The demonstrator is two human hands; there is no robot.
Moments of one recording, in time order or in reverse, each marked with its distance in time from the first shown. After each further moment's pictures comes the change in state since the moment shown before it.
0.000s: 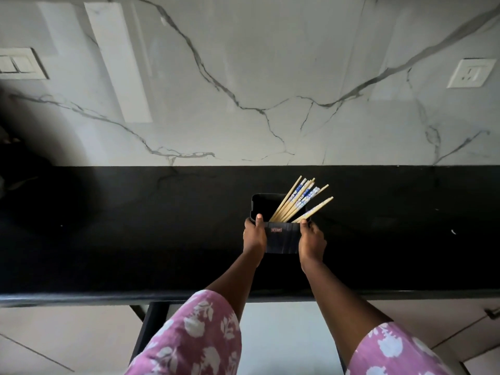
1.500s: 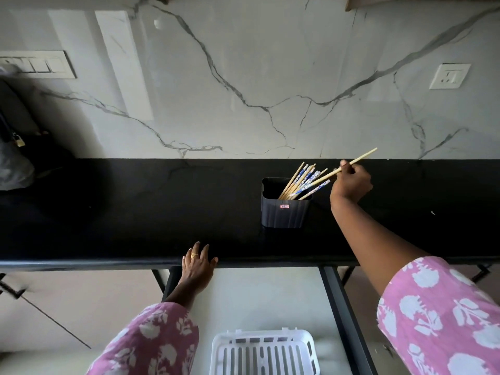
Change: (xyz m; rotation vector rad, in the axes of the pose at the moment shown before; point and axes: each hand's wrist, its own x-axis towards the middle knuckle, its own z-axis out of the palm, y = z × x) left_hand -0.062 -0.122 -0.171 0.990 0.002 0.185; right_hand -0.025 -0.092 -0.066 0.055 0.419 -0.299
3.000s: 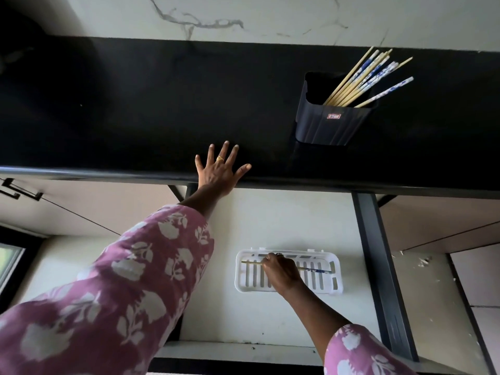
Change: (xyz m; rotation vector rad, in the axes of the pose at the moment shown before) left_hand 0.064 -0.014 0.010 0.302 -0.032 0.090; right_hand -0.280 0.242 -0.032 -1.252 -1.551 -0.639
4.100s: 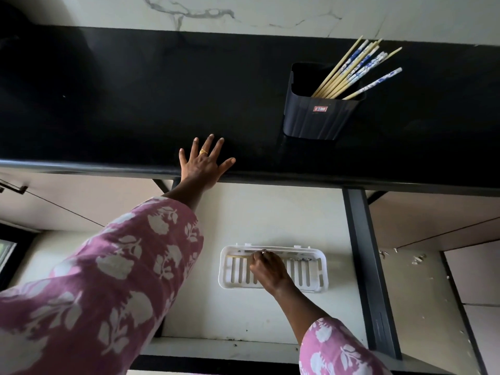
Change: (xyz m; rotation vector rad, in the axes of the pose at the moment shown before) left_hand 0.002 0.005 0.002 0.023 0.004 -0.022; right_hand 0.003 0.013 0.021 -0.100 0.290 -0.079
